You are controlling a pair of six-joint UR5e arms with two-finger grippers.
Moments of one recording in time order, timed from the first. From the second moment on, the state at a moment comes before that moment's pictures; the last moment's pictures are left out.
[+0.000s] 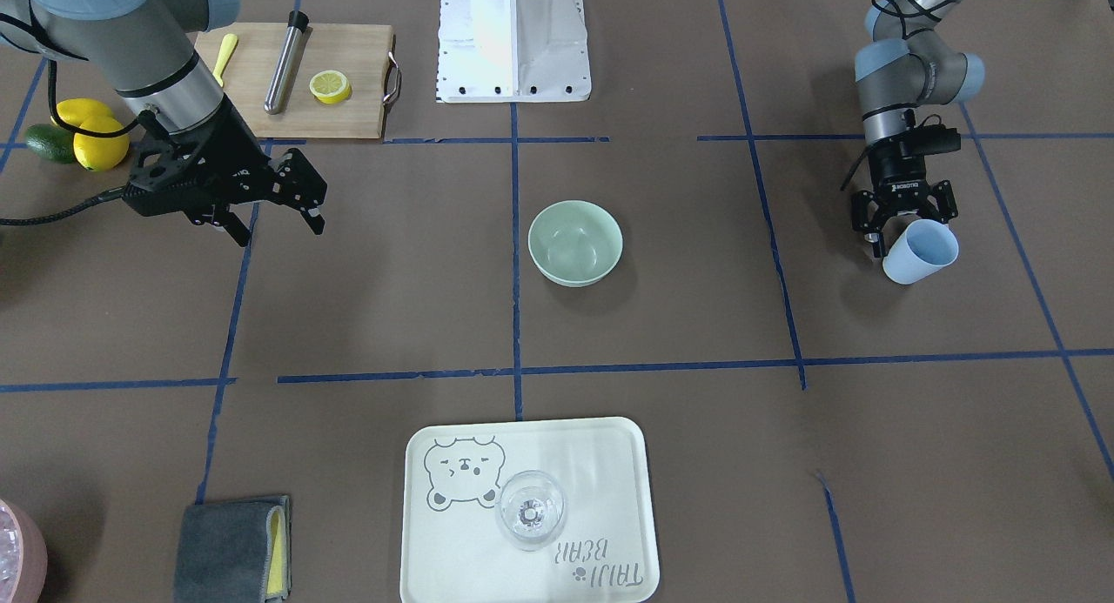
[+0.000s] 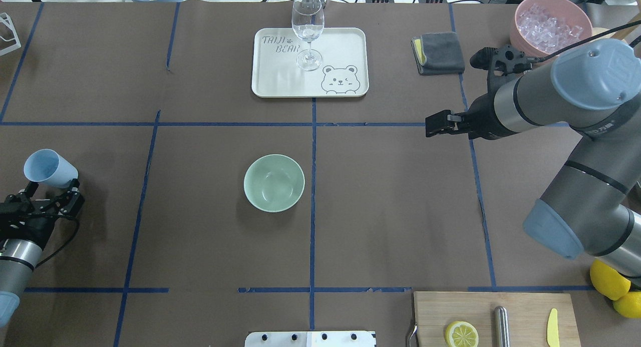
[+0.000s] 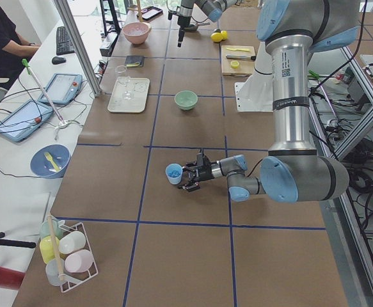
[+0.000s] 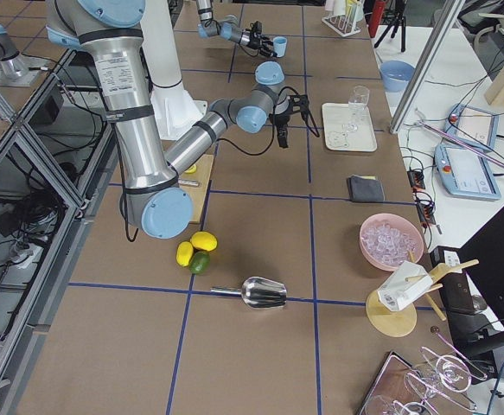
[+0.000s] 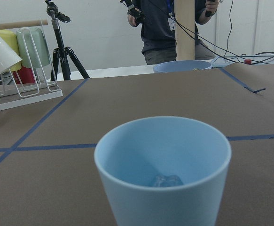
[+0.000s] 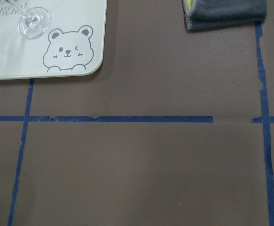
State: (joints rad) left arm -0.23 -1.38 -1.41 -2.79 -0.54 -1.37; right arm 0.78 -1.31 2.00 -1.32 1.97 1.10
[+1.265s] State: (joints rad) left arm -0.29 -1.44 -1.37 -2.79 -0.56 -1.35; right arm 0.77 -1.30 2.00 -1.32 1.96 1.10
